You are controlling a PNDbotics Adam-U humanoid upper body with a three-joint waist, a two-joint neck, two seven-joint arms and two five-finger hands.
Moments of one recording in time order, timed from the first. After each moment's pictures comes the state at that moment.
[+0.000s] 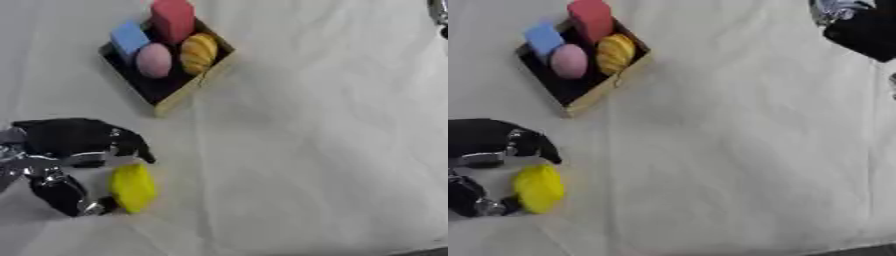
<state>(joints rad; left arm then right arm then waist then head) -0.62 0.74 -0.54 -1.84 -0.58 -0.13 -0.78 -0.36 -0.86 0.01 -1.99 -0.05 -0.04 -0.17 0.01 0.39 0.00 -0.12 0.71</state>
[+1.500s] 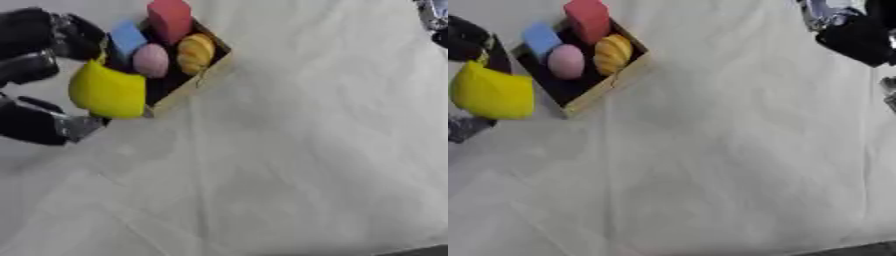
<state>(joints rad) -0.84 0.78 -0.35 -1.90 -0.36 -0.07 -0.53 -0.35 -0.86 0.01 -1.99 -0.05 -0.05 -0.17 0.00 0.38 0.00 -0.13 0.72</state>
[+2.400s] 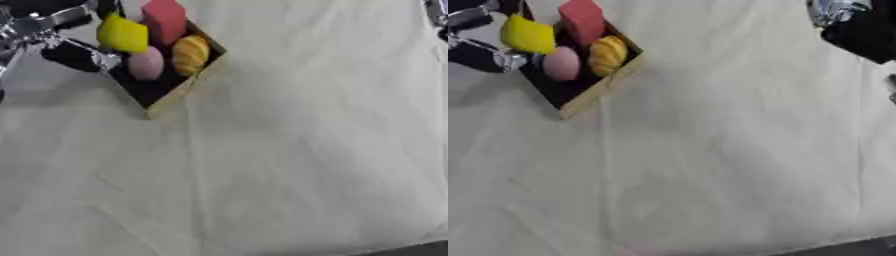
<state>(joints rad) -1.04 0.50 -0.33 -1.20 -0.62 -0.31 -0.44 -0.36 -0.86 0.01 -1.99 -0.05 -0.05 -0.17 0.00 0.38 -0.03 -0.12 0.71</state>
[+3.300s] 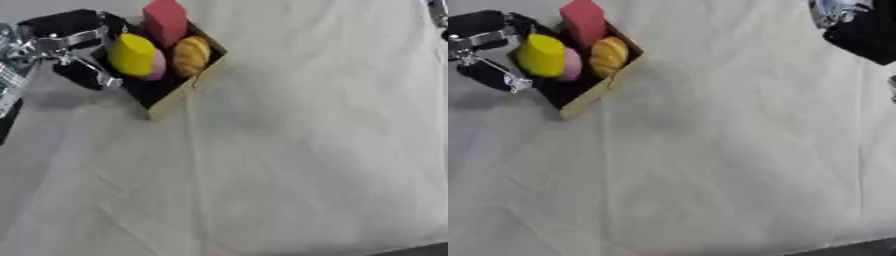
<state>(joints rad) -1.04 0.48 -0.32 -1.17 -0.64 -0.37 -0.53 -0.36 -0.86 0.01 -1.99 -0.06 -0.05 -0.16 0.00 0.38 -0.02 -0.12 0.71</state>
